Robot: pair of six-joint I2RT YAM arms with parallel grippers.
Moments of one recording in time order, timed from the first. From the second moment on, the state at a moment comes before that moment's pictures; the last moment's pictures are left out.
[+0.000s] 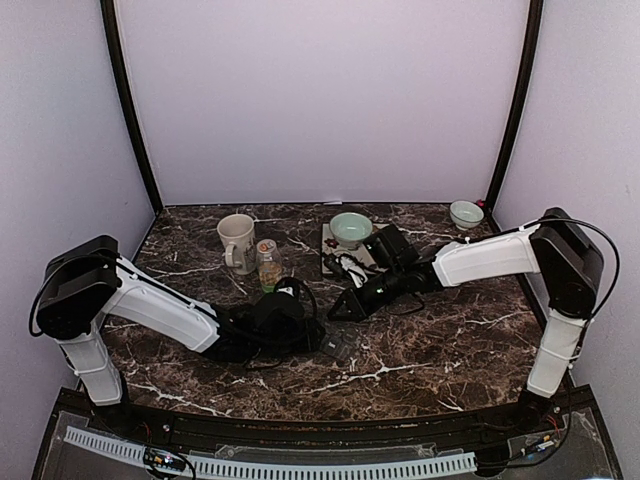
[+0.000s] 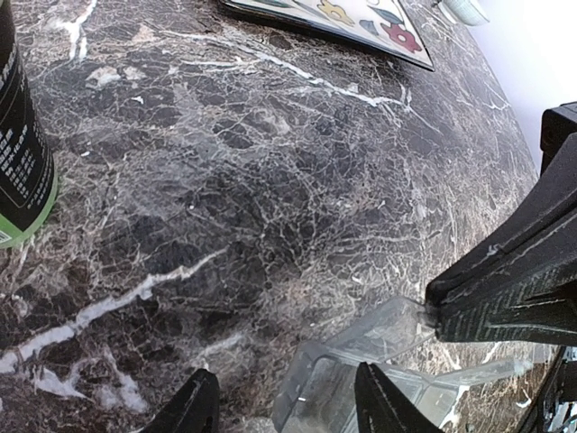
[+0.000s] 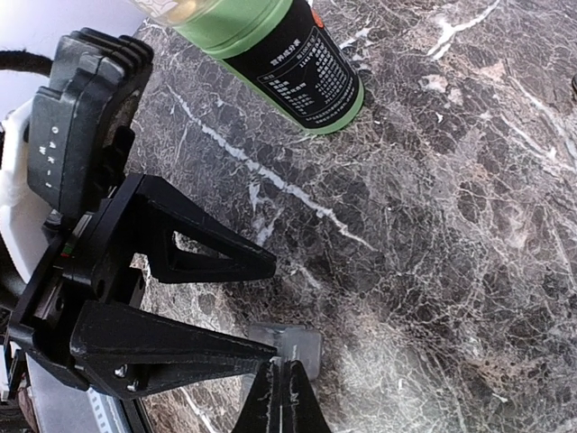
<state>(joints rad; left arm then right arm) -1.11 1.78 0.81 0.23 -0.29 -0.94 0.80 1.82 1.09 -0.13 -0.58 0.21</state>
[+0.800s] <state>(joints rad) -1.11 1.78 0.78 0.23 -0.28 -0.93 0.80 1.84 1.10 -0.13 -0.54 0.23</state>
